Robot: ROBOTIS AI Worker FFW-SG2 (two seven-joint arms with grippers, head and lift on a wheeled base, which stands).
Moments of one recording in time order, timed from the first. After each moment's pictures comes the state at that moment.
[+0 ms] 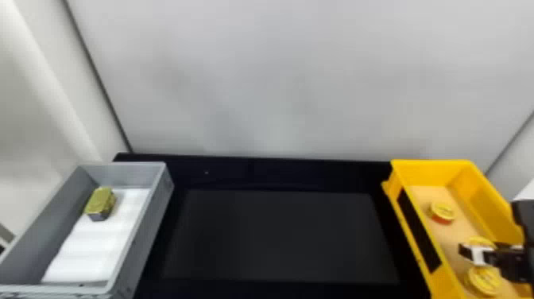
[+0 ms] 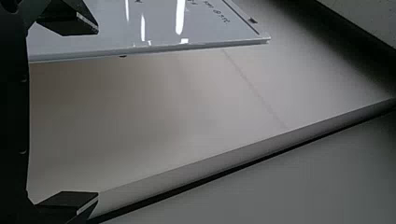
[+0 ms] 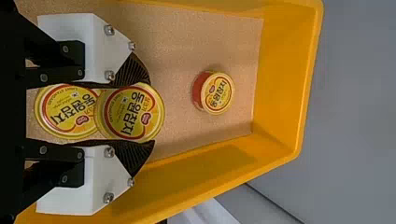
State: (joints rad) left arm -0.10 0.00 0.69 -2.21 -0.22 0.21 -0.17; right arm 0.01 -0.23 -0.36 -1.65 0.31 0.94 0.36
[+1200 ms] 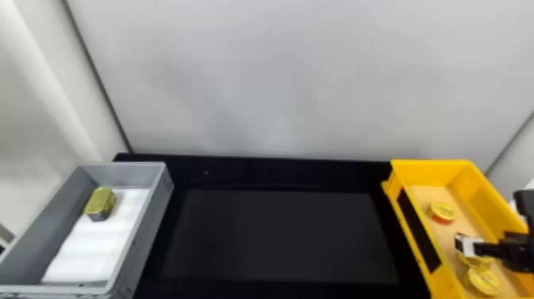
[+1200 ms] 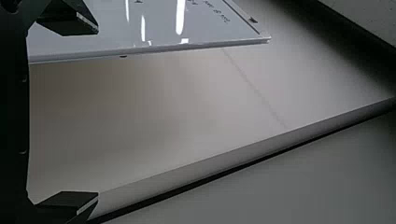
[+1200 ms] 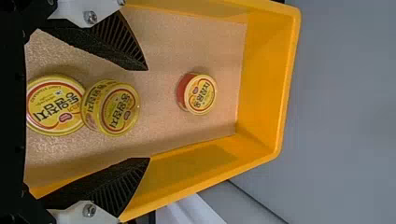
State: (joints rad) left arm -0.10 0.00 0.69 -2.21 -0.22 0.21 -0.17; right arm 0.01 -0.25 -0.34 -1.70 0.31 0.95 0.38
